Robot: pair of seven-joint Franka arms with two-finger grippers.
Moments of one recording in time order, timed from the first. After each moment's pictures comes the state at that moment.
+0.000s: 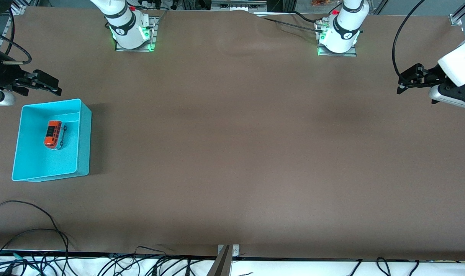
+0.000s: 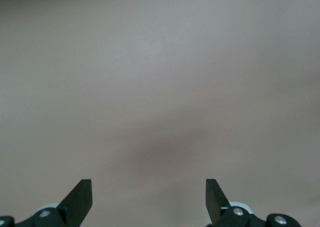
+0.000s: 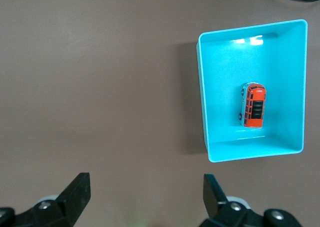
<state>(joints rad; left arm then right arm) -0.04 0.05 0.00 -1.51 -0.01 1.49 0.25 -0.05 0.04 0.06 -1.58 0.01 1.54 0.00</state>
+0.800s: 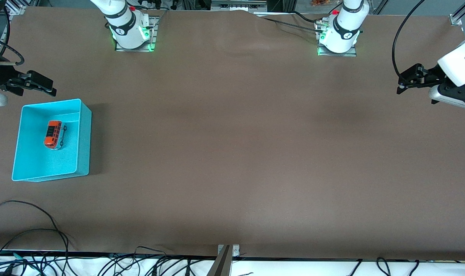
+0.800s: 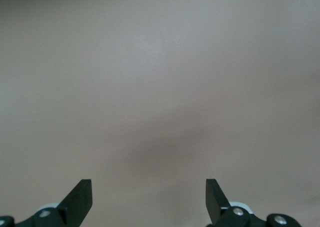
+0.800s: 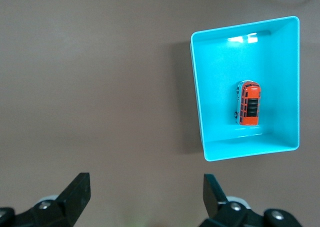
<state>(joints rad) -0.04 0.05 0.00 -1.51 -0.01 1.49 0.25 -0.06 0.04 0.05 -1.57 0.01 1.54 -0.01</state>
